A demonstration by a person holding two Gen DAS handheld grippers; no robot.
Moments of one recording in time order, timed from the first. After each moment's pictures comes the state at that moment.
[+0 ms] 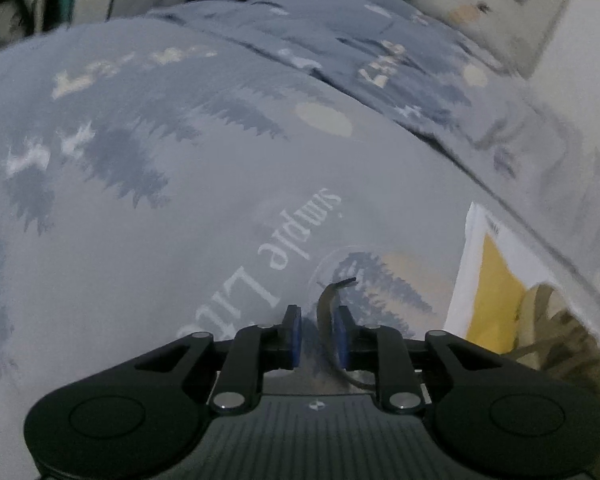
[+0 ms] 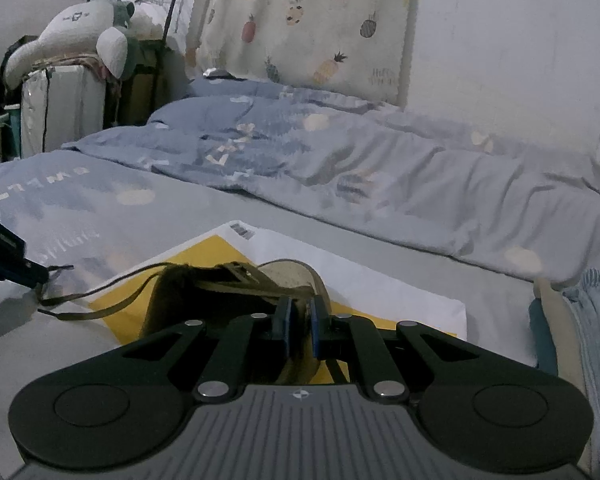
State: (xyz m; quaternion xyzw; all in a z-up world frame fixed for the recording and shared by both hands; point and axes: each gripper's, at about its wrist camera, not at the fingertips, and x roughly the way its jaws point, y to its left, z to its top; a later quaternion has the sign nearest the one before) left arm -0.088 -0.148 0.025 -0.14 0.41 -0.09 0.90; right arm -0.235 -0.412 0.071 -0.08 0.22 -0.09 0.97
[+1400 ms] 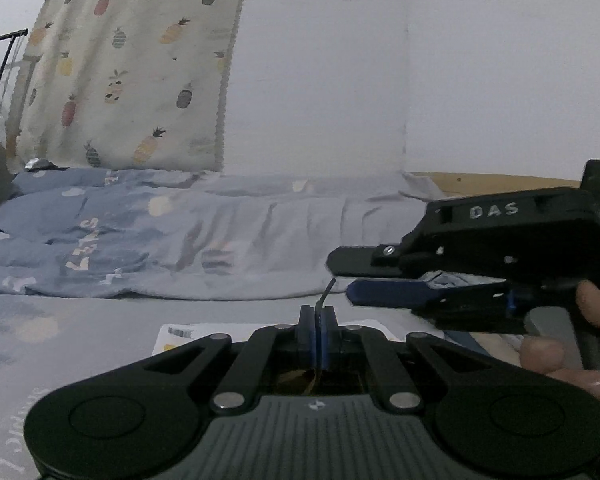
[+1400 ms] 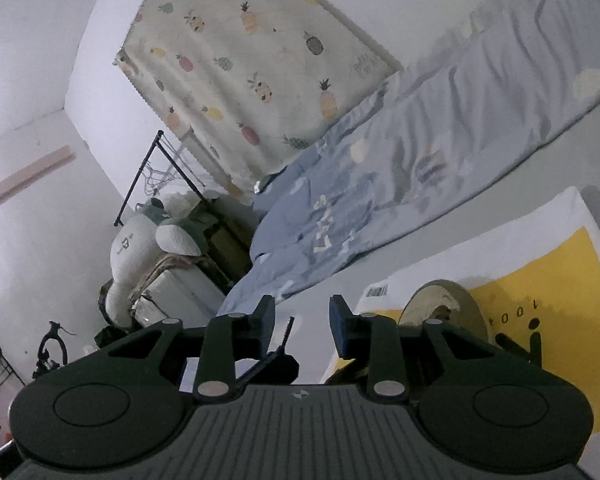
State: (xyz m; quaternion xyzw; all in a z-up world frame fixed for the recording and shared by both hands) left arm -0.209 -0.264 0.078 0.00 0.10 -0.45 0.89; right arm -0.253 -0.494 0.104 0.35 0.12 0.07 0.93
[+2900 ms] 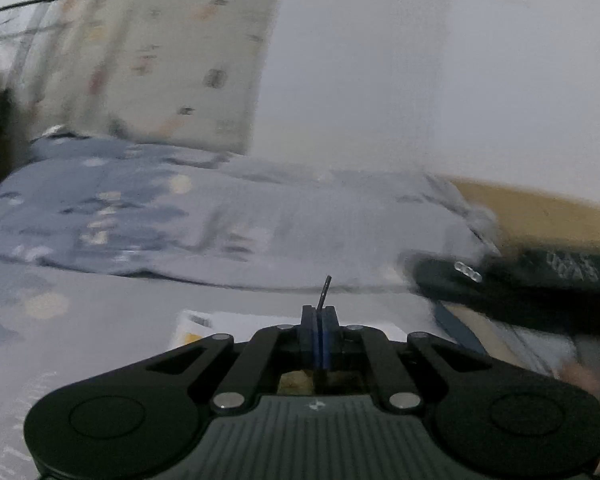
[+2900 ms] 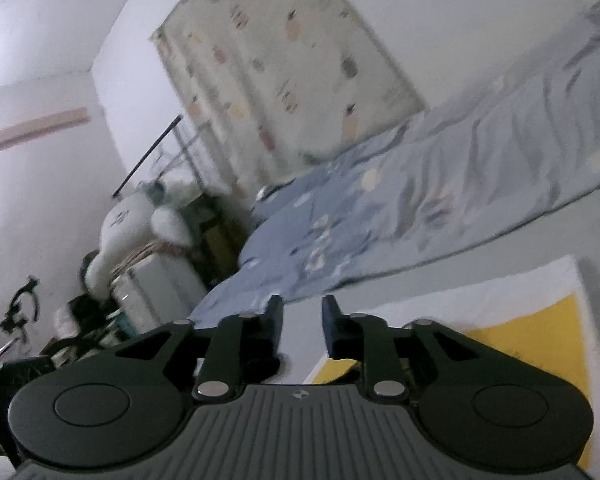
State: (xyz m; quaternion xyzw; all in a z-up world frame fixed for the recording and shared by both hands) left arm -0.163 -0.236 0.092 -0.08 0.14 -0.40 0.90; right arm -0.271 -0.469 0.110 0.24 0.09 0.04 0.97
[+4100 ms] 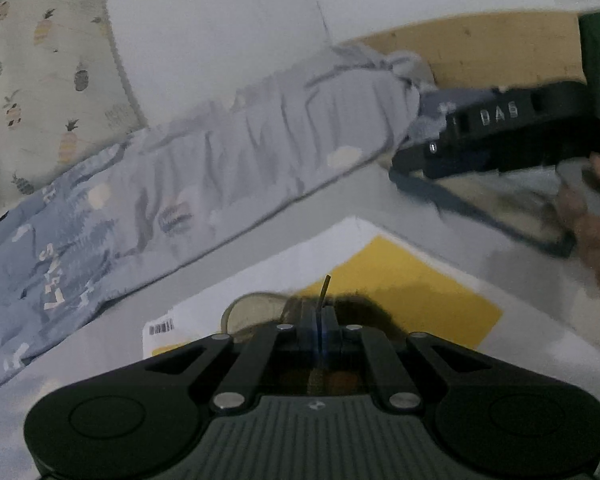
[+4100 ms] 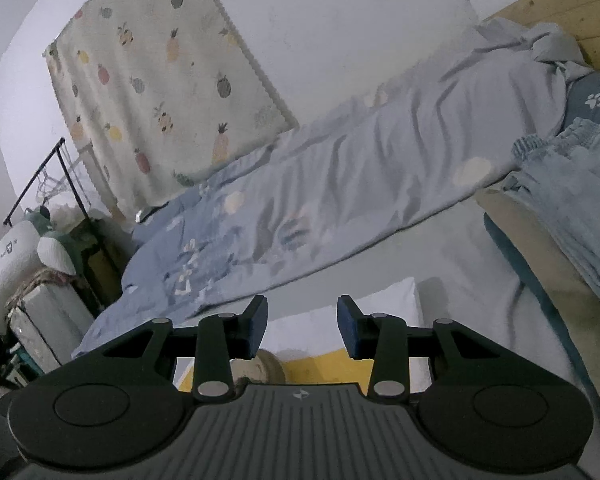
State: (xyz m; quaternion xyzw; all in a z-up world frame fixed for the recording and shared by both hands) left arm -0.194 -0.346 0.081 0.26 0.17 -0.47 0.83; right arm -0.279 -0.552 0.101 0.25 0.12 -0.13 0.95
